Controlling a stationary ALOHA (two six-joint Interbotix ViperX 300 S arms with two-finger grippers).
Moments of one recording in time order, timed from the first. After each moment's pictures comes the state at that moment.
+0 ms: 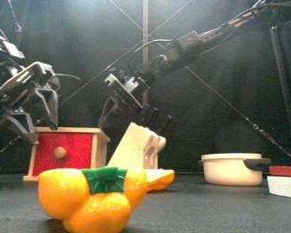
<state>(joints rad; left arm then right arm) 0.02 -0.51 1.10 0.42 0.37 -1.49 -0.31 0.36 0.00 0.01 0.31 0.36</state>
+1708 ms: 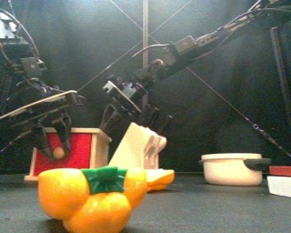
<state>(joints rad) -0.02 -0.22 0.96 0.83 0.56 -2.22 -0.32 0.40 -0.03 0.02 0.37 0.37</state>
